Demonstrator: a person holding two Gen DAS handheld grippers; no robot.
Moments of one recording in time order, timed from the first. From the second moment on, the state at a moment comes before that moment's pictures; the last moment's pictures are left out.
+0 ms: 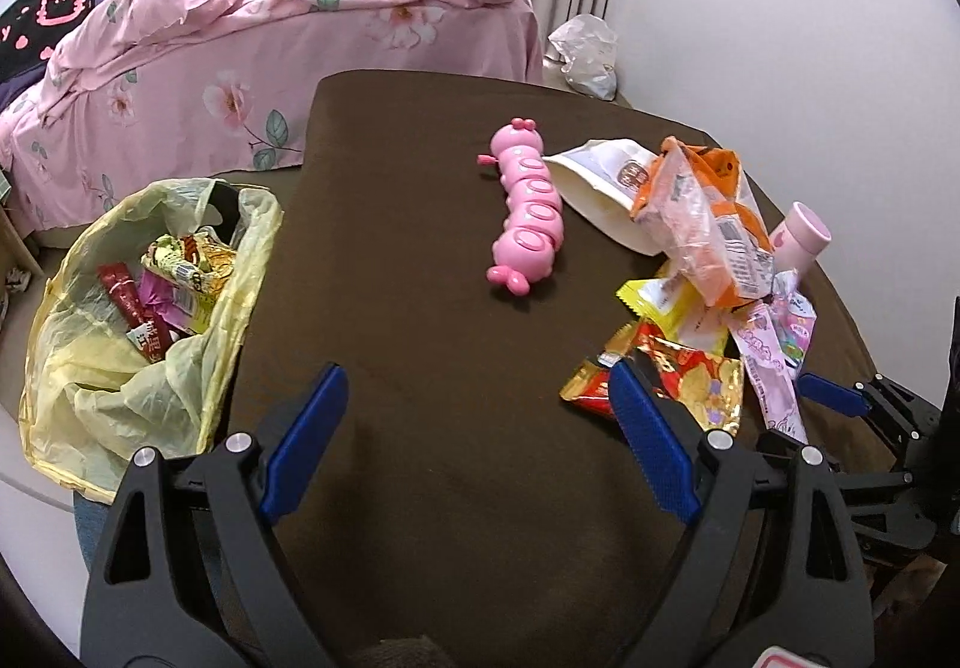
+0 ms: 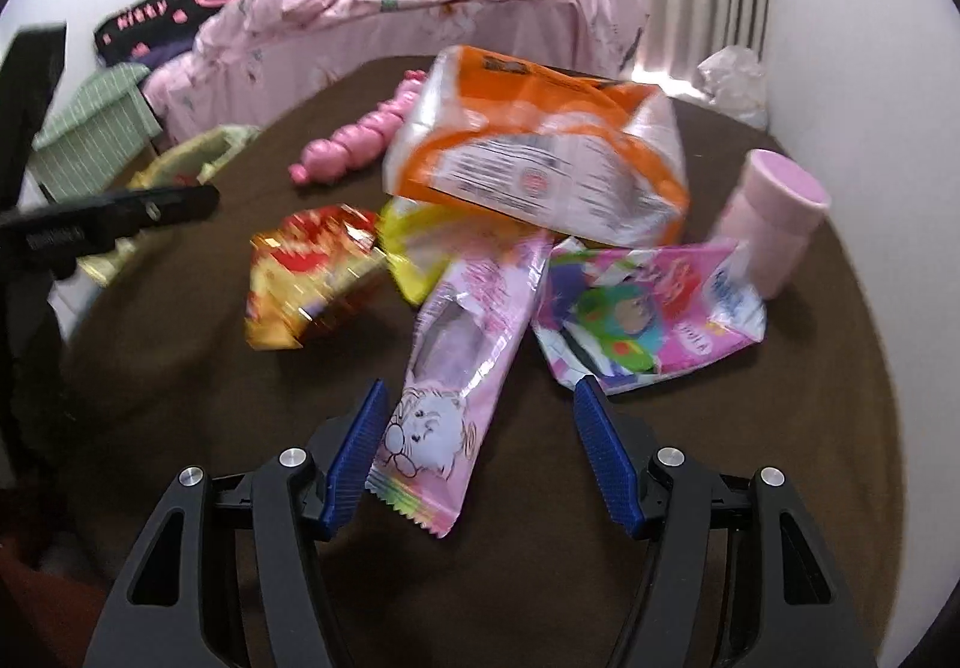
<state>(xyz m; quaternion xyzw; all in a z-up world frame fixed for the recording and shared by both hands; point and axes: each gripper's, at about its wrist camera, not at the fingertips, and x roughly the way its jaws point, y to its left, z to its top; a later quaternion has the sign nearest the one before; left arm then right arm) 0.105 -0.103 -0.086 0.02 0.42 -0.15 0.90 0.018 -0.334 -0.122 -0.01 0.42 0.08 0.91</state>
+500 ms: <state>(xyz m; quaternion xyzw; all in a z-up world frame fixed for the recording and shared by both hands) 0.079 -0.191 -0.092 0.15 0.41 -0.21 0.87 -0.009 -0.369 -0.131 0.02 0.42 0.06 0.90</state>
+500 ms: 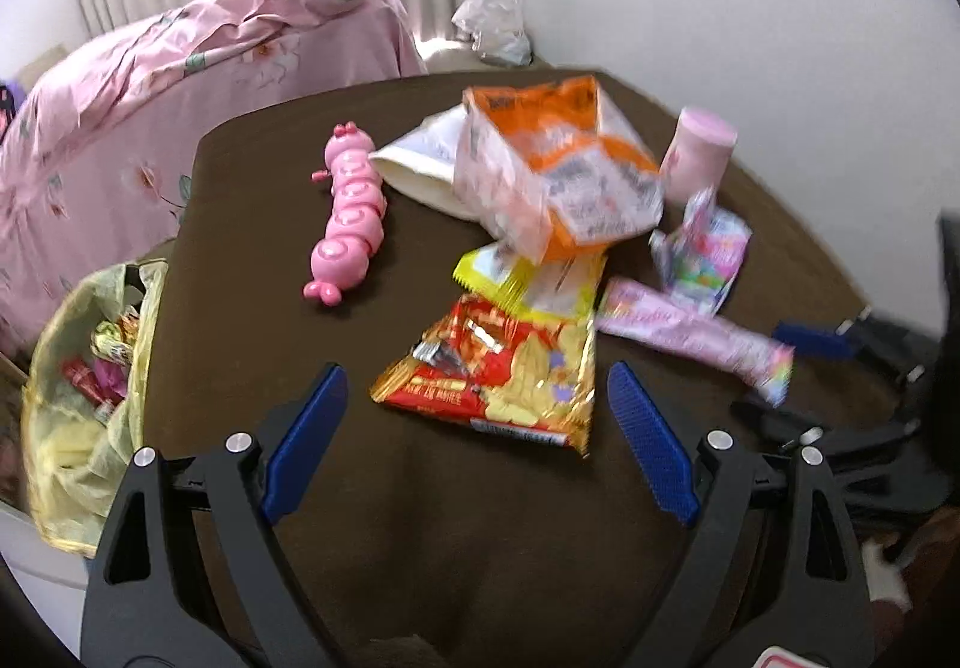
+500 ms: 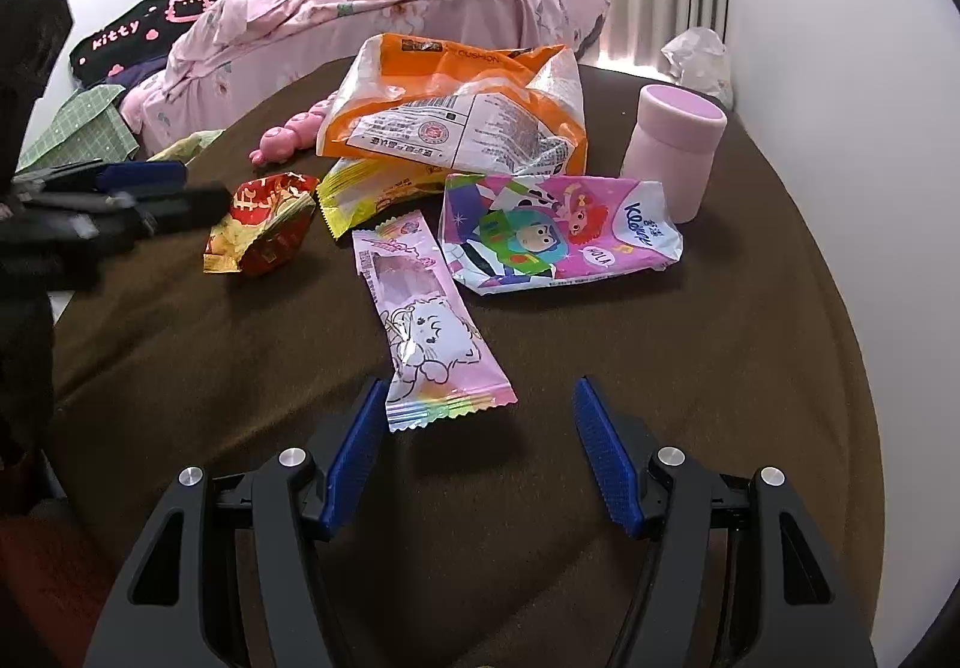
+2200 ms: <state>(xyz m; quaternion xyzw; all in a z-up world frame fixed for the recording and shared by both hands) 0.078 -0.155 -0.091 0.15 0.42 -0.37 0.82 -0.018 -0.367 -0.109 0.05 0.41 0.13 0.90</state>
